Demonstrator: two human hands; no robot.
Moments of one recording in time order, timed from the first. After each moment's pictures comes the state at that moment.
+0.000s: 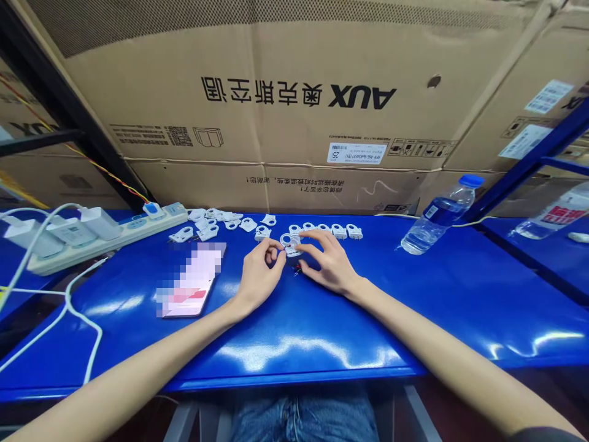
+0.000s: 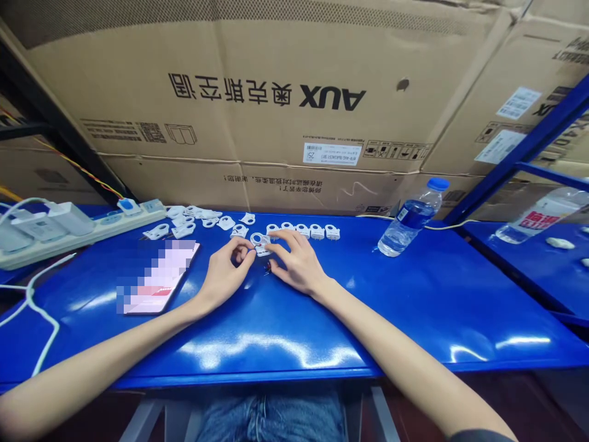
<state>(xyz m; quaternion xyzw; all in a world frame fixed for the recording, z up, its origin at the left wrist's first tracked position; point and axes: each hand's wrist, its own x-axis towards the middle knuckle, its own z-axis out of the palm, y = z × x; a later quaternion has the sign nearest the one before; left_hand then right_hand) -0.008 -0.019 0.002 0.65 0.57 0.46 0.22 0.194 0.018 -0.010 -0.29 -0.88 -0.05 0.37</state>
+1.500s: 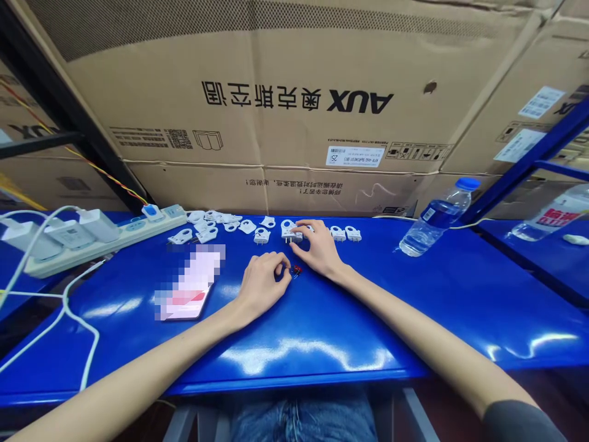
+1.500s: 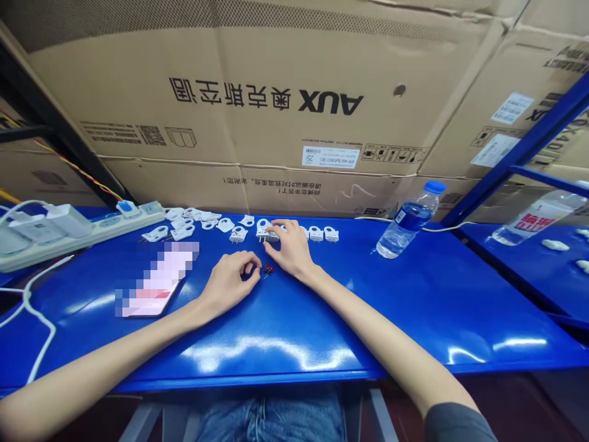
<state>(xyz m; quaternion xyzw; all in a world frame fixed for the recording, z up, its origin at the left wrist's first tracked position) -0.010 -0.023 -0.004 0.77 0.56 0.29 0.12 0.170 0.059 -0.015 -0.41 -0.83 0.03 0.38</state>
